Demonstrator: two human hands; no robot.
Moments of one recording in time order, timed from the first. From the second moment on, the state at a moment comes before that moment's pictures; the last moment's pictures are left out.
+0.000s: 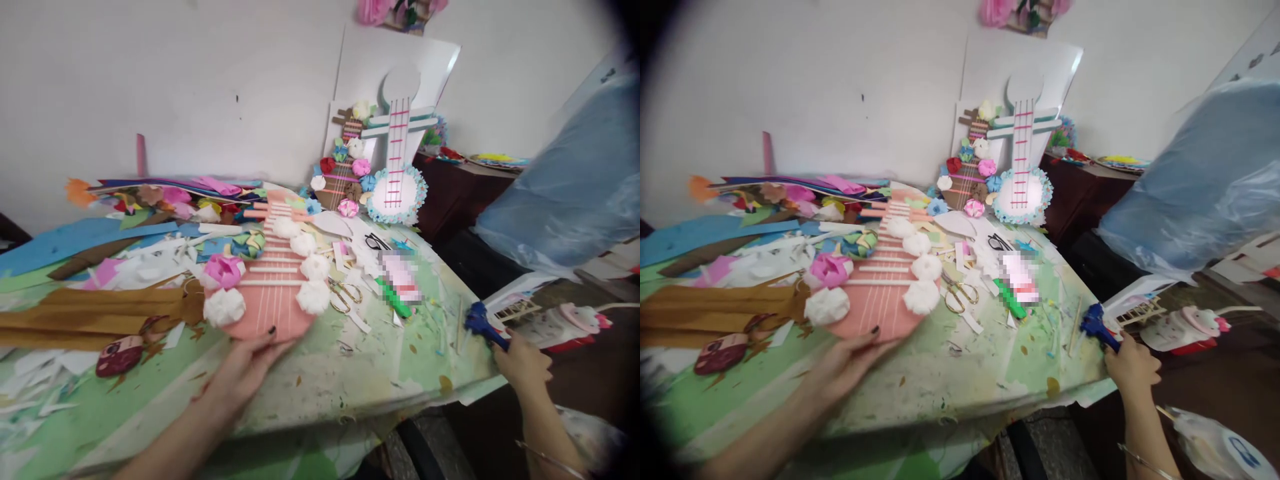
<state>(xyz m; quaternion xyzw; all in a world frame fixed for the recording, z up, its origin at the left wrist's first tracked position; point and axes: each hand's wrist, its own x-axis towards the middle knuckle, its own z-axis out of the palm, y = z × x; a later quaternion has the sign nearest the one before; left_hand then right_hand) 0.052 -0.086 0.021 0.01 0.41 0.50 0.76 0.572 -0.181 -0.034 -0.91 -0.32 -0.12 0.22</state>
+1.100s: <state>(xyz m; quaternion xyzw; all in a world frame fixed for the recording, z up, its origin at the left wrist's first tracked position) -0.020 -0.154 0.013 0.18 0.45 0.44 0.76 0.295 0.153 0.022 -0.63 -0.78 0.01 -0.02</state>
